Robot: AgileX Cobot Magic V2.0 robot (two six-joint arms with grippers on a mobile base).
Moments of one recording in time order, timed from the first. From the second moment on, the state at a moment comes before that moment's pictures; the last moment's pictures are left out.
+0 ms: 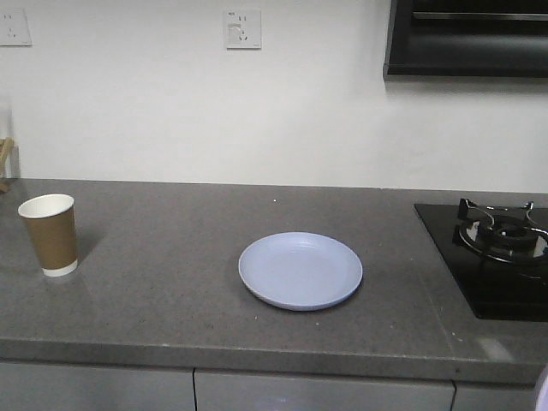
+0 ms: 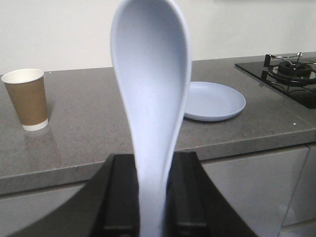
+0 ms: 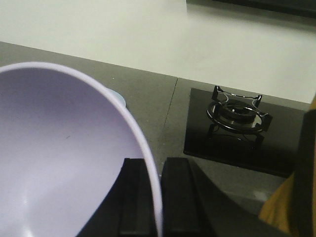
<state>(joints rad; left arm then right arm) -0.11 0.32 -0.58 -0.44 0.54 0.36 0.19 0.32 -0.68 -0.21 0.64 0.04</state>
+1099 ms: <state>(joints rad) -0.11 0.32 -0.58 -0.44 0.54 0.36 0.19 0.32 -0.68 -0.21 0.64 0.04</state>
